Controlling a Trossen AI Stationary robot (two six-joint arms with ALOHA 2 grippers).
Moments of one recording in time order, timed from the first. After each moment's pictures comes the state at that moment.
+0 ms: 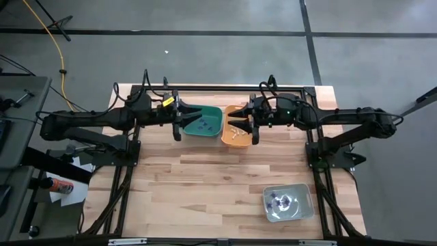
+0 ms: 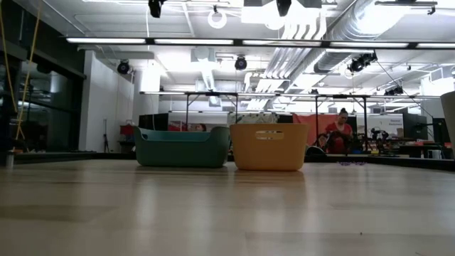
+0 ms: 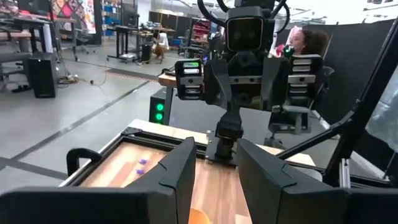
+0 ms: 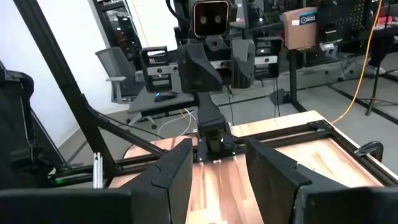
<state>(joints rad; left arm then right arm) 0.11 1.00 0.84 0.16 -0.04 -0.13 -0.09 1.25 1.03 0.17 -0.11 0.19</state>
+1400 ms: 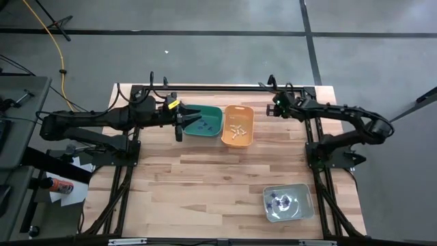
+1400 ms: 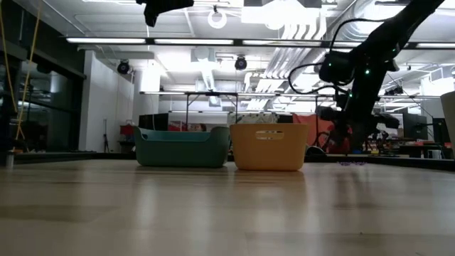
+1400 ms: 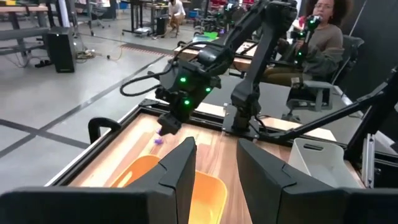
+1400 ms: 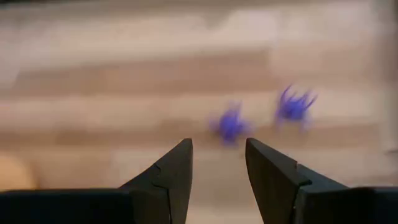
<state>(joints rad) 0.11 0.99 0.84 0.03 -0.10 -0.13 -0.69 1.30 0.60 -0.40 0.31 0.83</state>
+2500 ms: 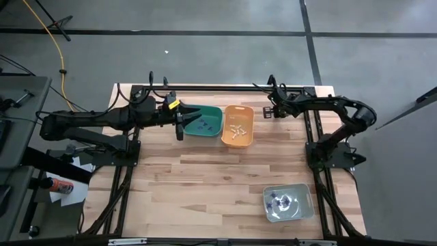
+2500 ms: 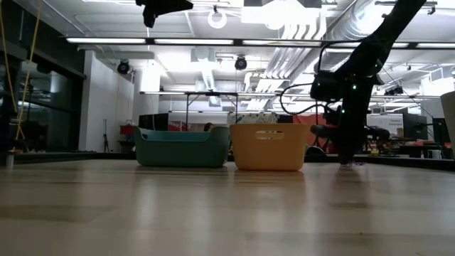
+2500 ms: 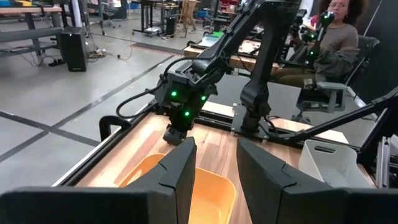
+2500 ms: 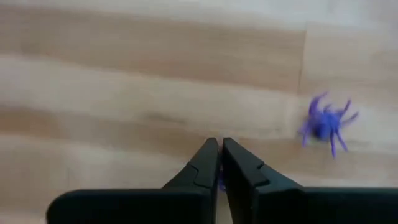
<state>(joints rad) 0.11 0.99 0.84 0.02 -0.15 -0.13 -0.76 1.53 0.67 -0.37 0.21 0.63</state>
